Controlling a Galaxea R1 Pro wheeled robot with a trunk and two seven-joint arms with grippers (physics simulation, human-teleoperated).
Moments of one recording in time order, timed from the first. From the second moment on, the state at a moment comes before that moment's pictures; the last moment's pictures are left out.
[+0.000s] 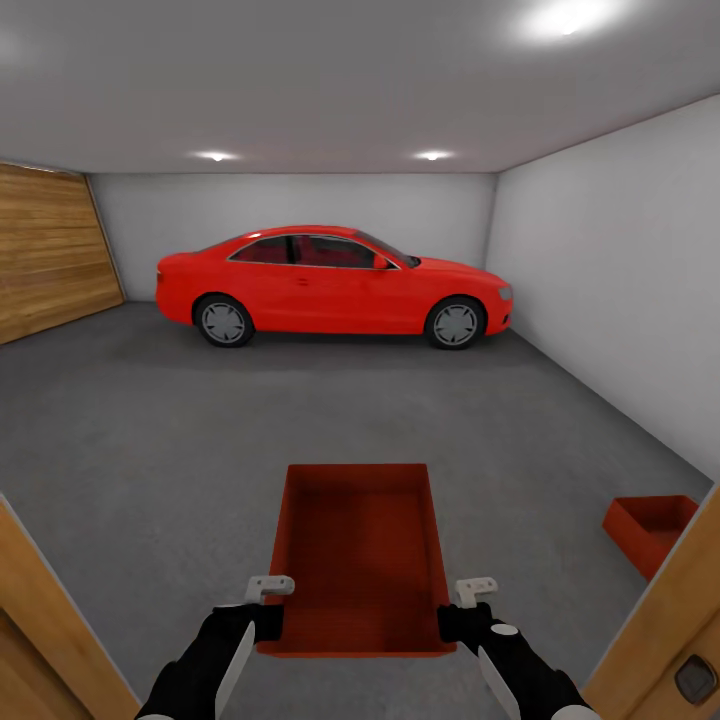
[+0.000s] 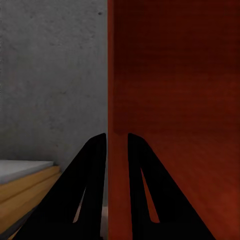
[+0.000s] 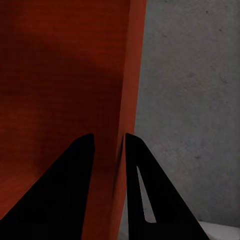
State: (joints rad) left arm -0.43 -0.11 0.06 -0.73 -0.07 0.52 0.04; right arm -0.49 0.03 0.07 -0.45 -0.01 0.12 0.08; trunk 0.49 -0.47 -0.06
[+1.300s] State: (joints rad) left arm -0.43 -0.11 0.06 -0.73 -0.07 0.52 0.04; right arm -0.49 0.03 0.07 -0.45 0.00 0.12 0.08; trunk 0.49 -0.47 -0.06
